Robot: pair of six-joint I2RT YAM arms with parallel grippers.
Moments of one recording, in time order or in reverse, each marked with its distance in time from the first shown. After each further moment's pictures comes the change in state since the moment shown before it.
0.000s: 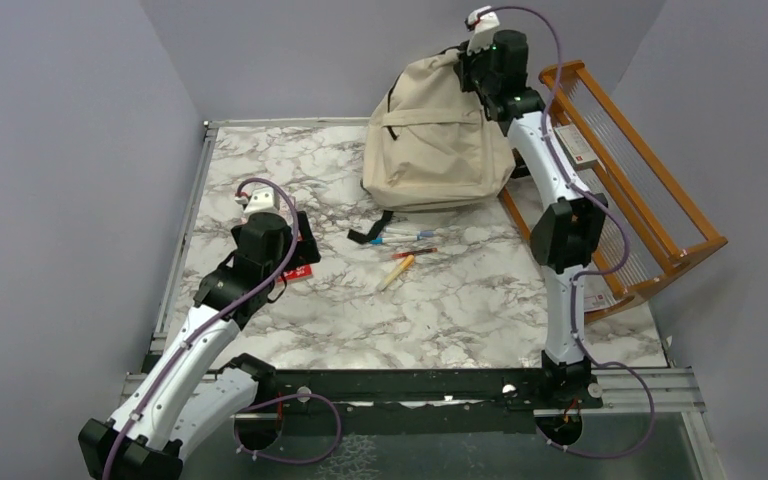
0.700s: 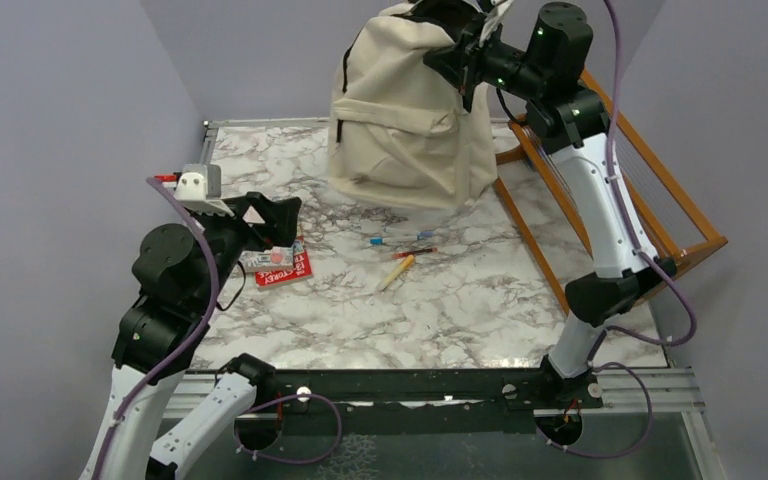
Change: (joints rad) left arm 0.002 -0.175 0.372 0.004 0.201 0.141; right arm 0.152 -0.486 -0.045 -0.211 -0.390 0.049
